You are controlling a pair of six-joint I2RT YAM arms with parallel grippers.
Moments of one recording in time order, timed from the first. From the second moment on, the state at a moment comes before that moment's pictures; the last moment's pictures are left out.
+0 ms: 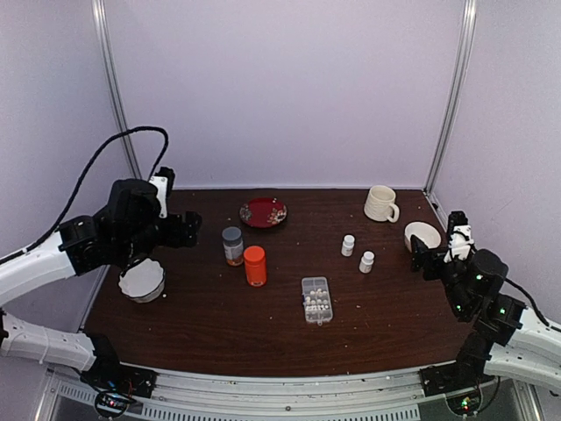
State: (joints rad) left arm -0.83 1.05 0.95 -0.44 -0.50 -0.35; right arm 0.74 0.46 0.26 0.13 0.67 0.07
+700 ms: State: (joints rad) left arm -0.22 0.83 0.30 0.33 -0.47 0.04; right arm 0.22 0.98 0.10 0.83 0.36 -0.07
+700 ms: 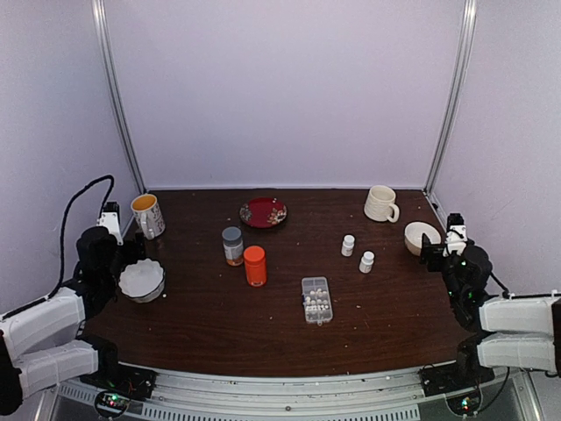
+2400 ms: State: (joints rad) left arm 0.03 1.43 0.32 0.95 -0.11 0.19; right arm 0.04 1.36 0.24 1.10 0.14 0.01
